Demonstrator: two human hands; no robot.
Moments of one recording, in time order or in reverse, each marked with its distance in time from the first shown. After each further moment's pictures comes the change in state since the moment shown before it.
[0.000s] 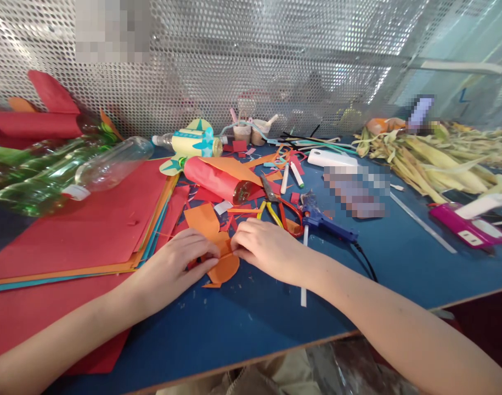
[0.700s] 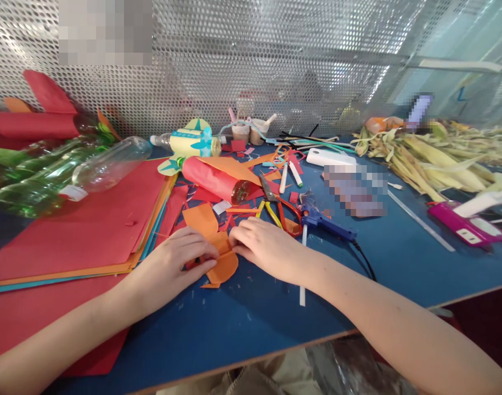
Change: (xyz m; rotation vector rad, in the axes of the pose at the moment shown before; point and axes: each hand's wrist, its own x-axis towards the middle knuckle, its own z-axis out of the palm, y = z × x) left_hand 0.001 -0.003 0.001 0.025 0.045 0.075; right_hand -0.002 0.001 0.002 0.065 0.013 0.045
